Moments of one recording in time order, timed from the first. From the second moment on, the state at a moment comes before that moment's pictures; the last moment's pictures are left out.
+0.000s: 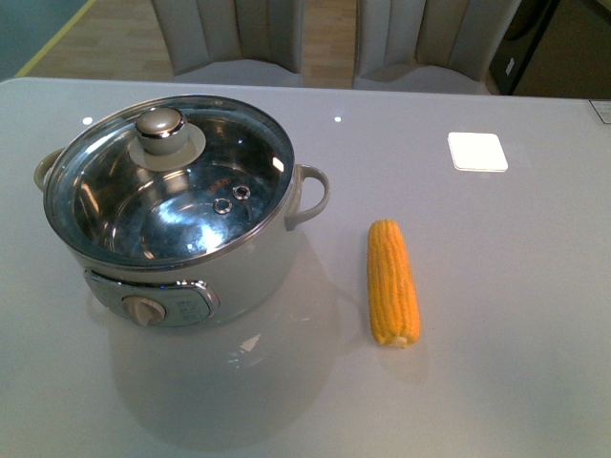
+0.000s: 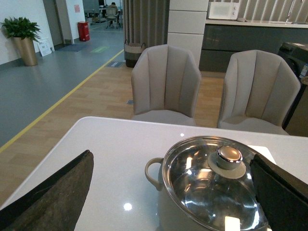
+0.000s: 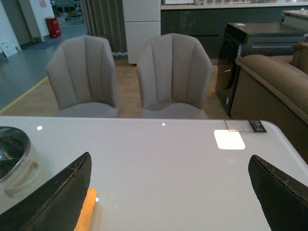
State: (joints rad) left arm 0.00 0.01 0.01 0.00 0.00 -0.01; right arm 0.00 0.01 0.02 0.00 0.00 0.00
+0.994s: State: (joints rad) left arm -0.01 0.02 0.02 -0.02 -0.01 -0.02; right arm 0.00 0.01 0.02 0.00 0.00 0.00
